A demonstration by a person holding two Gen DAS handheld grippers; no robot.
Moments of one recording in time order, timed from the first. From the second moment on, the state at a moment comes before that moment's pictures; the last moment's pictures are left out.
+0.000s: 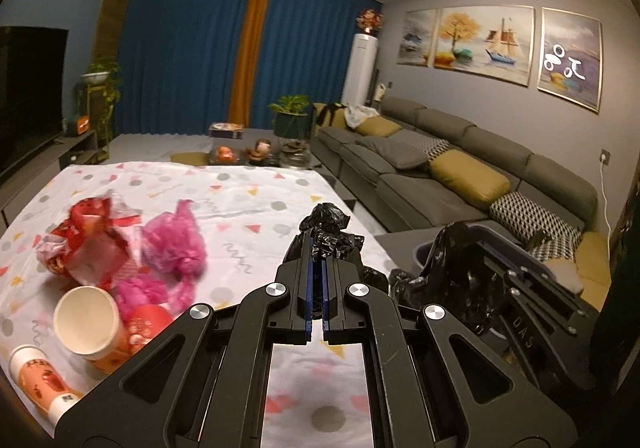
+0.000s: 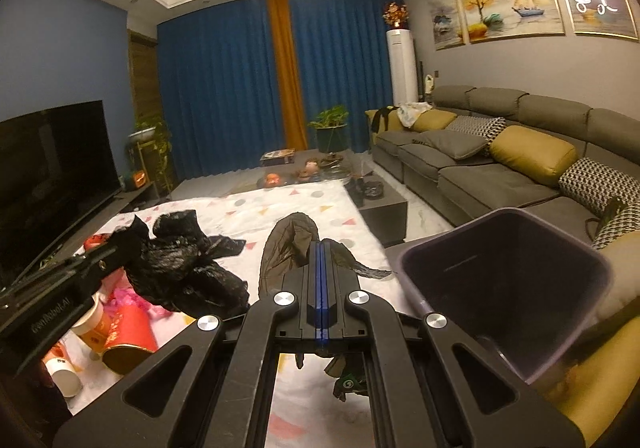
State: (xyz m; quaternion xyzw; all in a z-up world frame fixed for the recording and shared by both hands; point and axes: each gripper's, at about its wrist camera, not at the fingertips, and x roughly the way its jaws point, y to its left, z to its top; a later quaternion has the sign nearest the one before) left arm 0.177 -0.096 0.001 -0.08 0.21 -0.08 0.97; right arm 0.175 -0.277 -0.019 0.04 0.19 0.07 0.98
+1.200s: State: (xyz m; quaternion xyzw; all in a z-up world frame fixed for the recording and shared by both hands) left arm 0.260 -0.280 -0.043 -0.03 0.25 -0.31 0.92; right arm 0.180 -0.408 -0.045 0.08 0.21 -0.09 0.97
